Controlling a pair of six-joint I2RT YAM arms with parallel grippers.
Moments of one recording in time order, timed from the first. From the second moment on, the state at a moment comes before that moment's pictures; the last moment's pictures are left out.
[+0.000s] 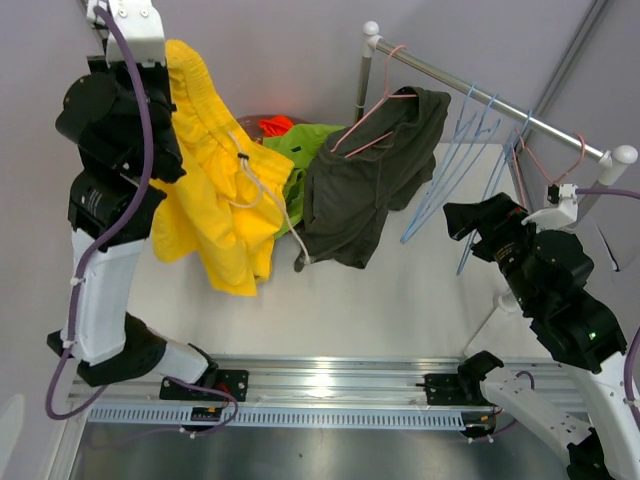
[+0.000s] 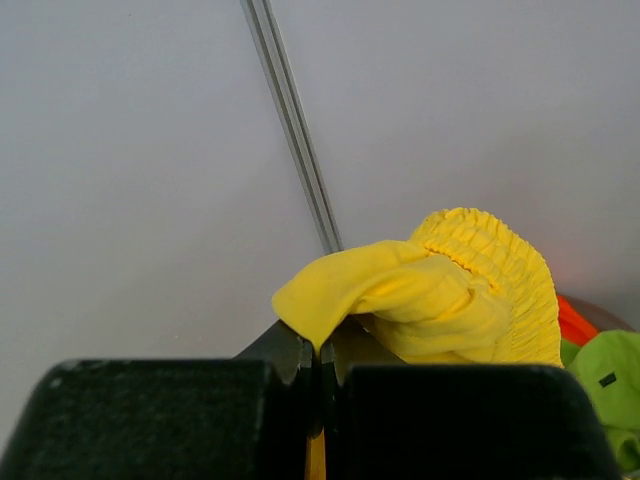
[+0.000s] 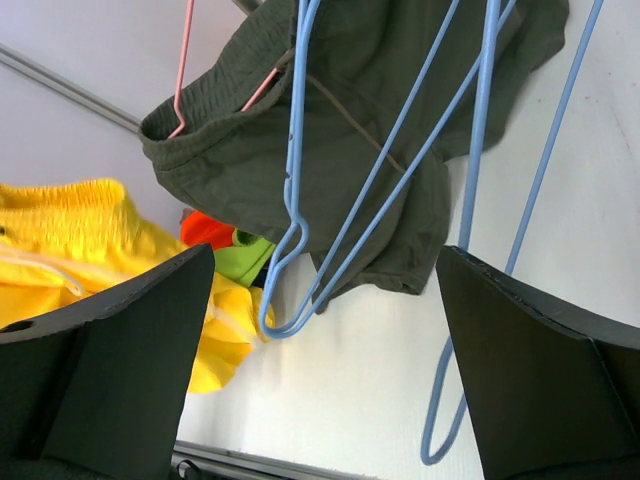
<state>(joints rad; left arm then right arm) -0.66 1.40 2.27 -0.50 -1.00 0.56 0.54 0.68 1.24 -0.69 0.36 0.72</state>
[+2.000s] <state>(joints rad) -0.29 0.59 0.83 -0.52 -0.07 -0.22 0.59 1.40 1.58 -0.21 0.09 0.59</state>
